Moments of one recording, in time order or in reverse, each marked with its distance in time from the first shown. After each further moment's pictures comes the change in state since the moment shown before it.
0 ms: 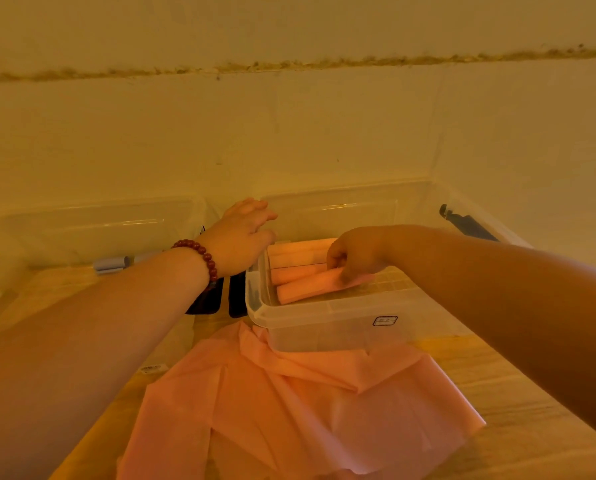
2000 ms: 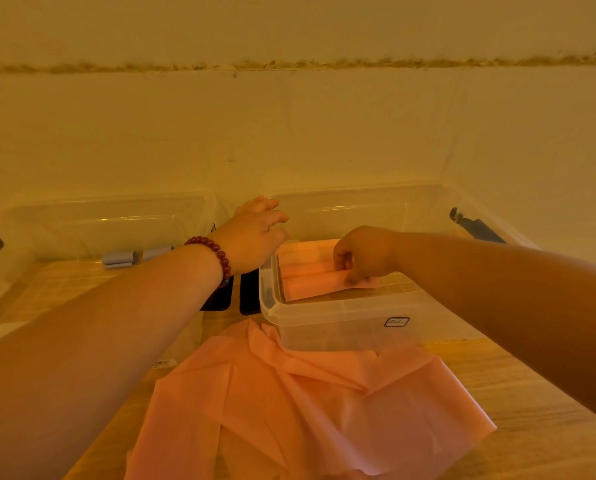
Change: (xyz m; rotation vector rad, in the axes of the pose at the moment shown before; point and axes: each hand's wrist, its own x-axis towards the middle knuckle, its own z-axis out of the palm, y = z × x) left_hand 0.000 -0.001 0.000 -0.002 0.007 -0.001; right_hand 0.017 0.006 0.008 -0.032 0.117 -0.054
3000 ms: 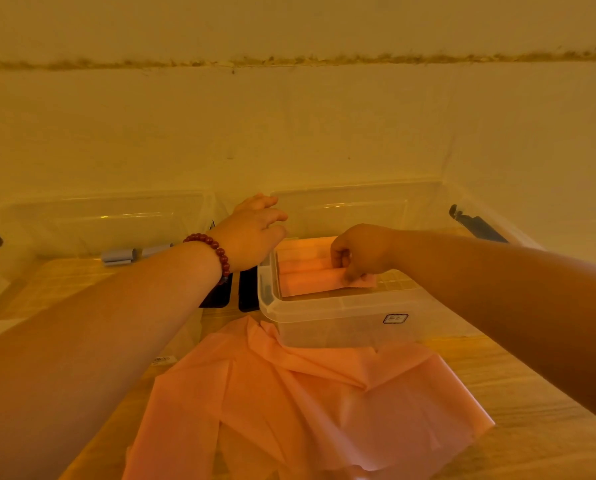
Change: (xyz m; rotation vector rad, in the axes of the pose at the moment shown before) left_hand -0.002 0.001 0.000 -0.012 0.005 0.000; right_hand 0.004 0.000 0.003 0.038 0.006 0.002
